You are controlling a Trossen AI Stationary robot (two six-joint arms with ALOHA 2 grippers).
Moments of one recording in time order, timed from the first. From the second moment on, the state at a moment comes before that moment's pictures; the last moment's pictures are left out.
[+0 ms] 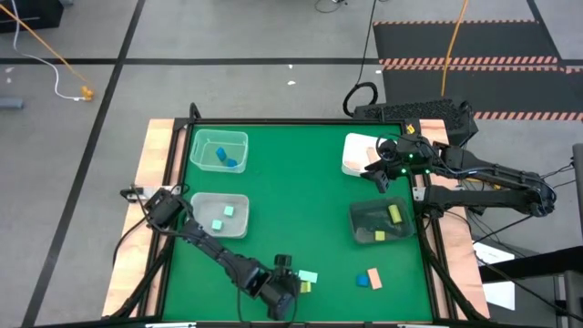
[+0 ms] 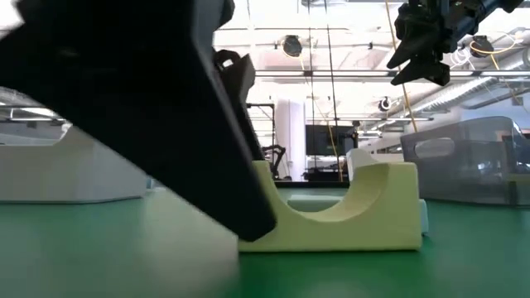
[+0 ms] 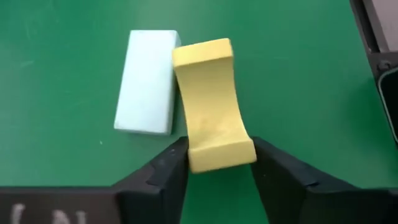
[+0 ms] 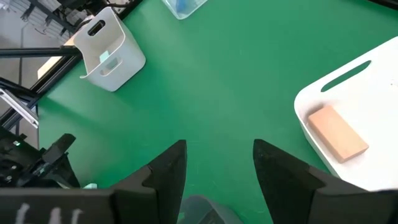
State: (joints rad) left arm -0.61 2.17 1.51 -0.36 -0.27 -0.39; right arm -0.33 0.73 0.73 -0.67 -0.13 0.51
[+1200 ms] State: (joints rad) left arm -0.50 2.01 1.51 -0.26 -0.38 -0.28; right arm -0.33 0.73 0.73 -0.67 -0.13 0.51
